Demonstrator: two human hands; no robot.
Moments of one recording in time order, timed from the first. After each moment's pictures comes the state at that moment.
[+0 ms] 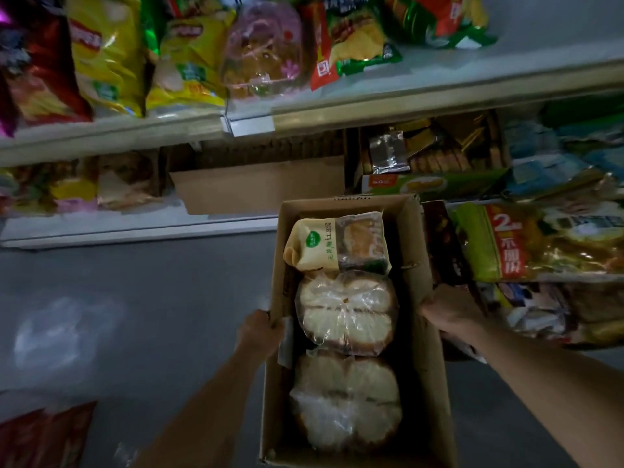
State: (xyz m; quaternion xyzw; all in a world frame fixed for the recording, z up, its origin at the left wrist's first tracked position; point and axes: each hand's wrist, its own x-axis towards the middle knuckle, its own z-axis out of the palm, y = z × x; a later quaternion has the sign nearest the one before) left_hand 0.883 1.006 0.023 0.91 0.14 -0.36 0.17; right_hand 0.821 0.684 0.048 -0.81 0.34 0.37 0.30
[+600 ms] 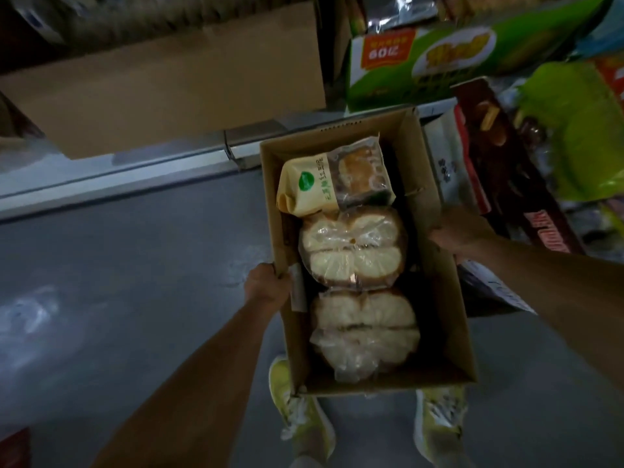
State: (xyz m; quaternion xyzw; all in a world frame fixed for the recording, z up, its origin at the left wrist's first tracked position) left_hand 0.927 0.982 -0.217 0.90 0.12 -0.38 0.21; right_hand 0.865 0.663 -0.194 -0.82 0.37 0.35 0.28
